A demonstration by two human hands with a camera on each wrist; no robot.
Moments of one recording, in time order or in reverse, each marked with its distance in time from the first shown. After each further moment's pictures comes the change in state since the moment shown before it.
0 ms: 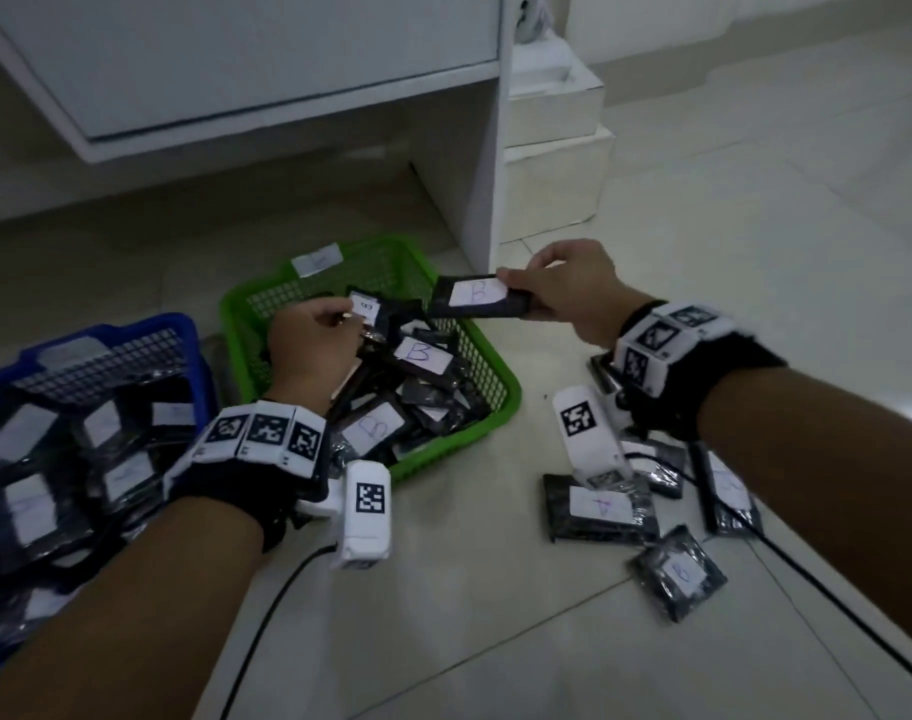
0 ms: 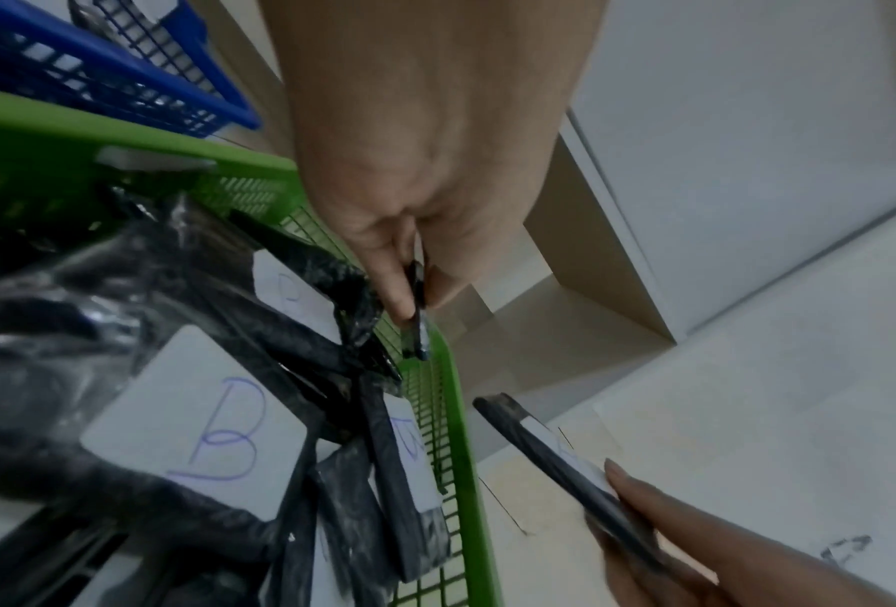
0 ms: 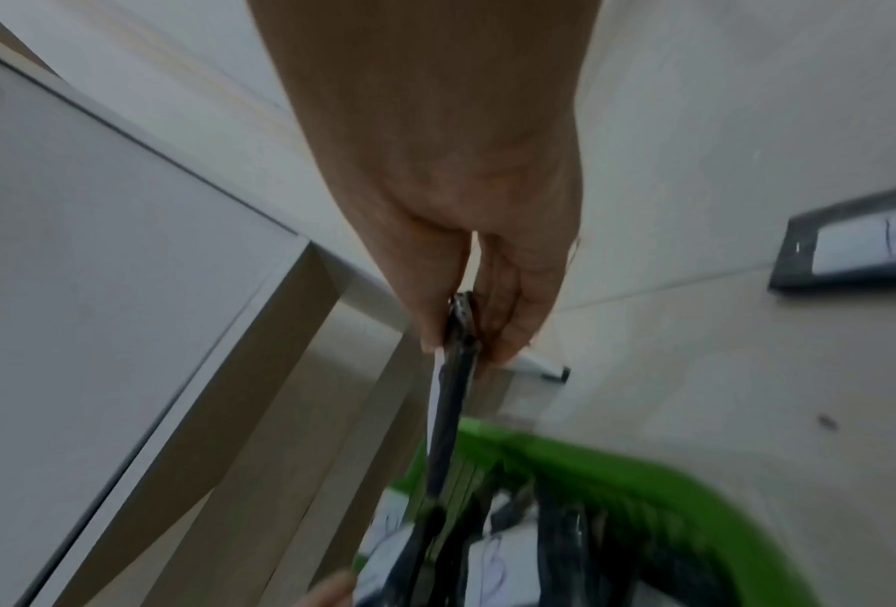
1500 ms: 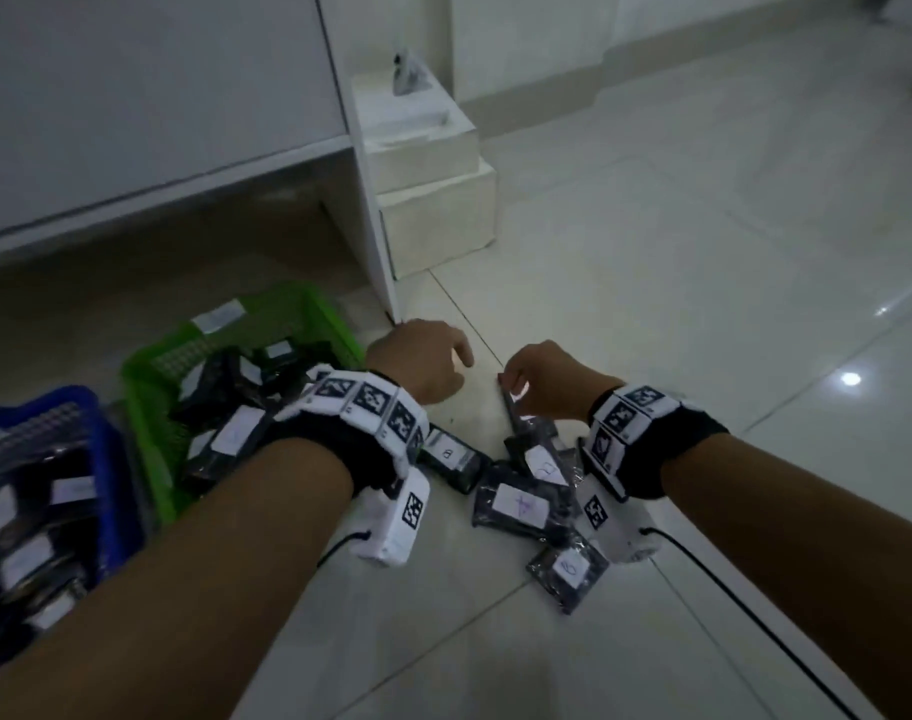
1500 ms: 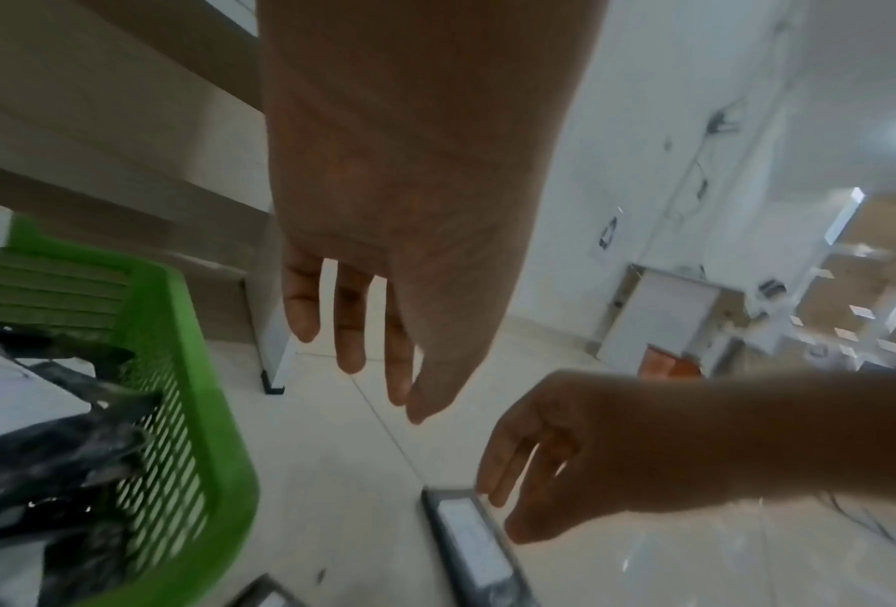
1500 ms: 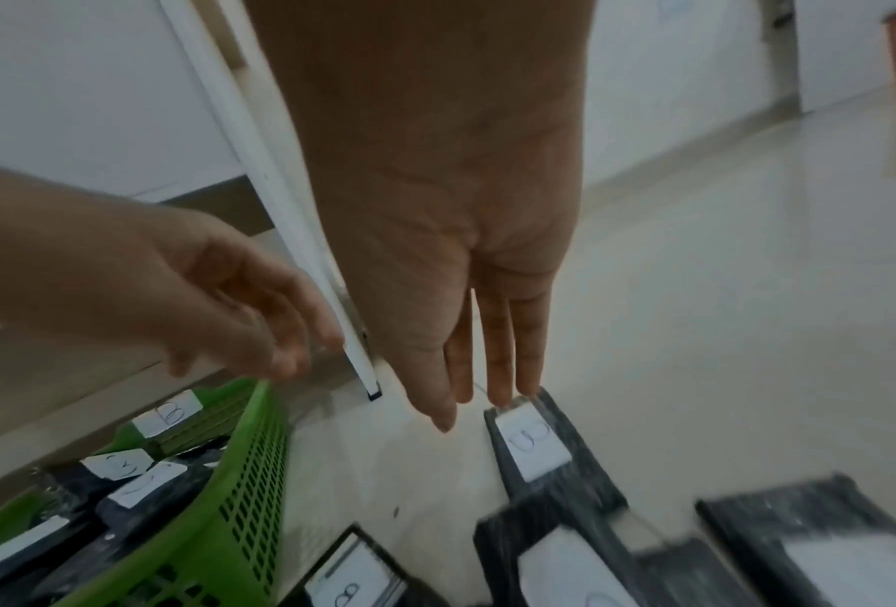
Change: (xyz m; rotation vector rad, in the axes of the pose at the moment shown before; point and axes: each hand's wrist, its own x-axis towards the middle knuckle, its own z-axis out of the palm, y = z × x) left_hand -0.065 0.134 0.131 0.882 -0.813 0.480; right_hand -0.028 0.050 -0.112 -1.021 -0.325 -0.192
